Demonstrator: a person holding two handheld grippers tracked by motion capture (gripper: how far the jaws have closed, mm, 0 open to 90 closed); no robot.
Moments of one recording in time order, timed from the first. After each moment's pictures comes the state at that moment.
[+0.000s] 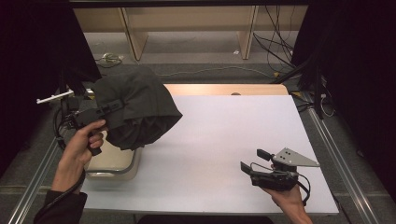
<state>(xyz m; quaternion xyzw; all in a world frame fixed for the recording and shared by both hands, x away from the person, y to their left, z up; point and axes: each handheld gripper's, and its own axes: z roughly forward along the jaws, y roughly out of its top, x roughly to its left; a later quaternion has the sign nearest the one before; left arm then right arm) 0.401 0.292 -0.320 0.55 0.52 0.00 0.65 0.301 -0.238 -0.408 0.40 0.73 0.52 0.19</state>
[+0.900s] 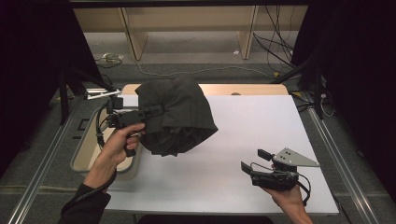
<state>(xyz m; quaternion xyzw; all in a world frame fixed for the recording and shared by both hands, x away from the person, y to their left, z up) 0.415 0.195 -0.330 0.61 0.48 -0.05 0.63 0.301 -0.240 -0.408 0.40 0.73 0.52 0.19</state>
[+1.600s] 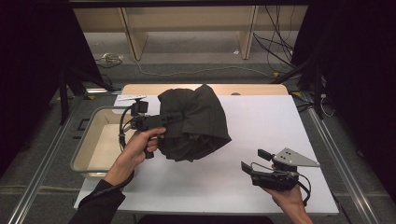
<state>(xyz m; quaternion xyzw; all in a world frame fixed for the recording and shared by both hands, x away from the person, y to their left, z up) 0.429 0.149 -0.354 0.64 0.49 -0.07 0.59 0.302 -0.240 -0.409 0.40 0.73 0.51 0.19</state>
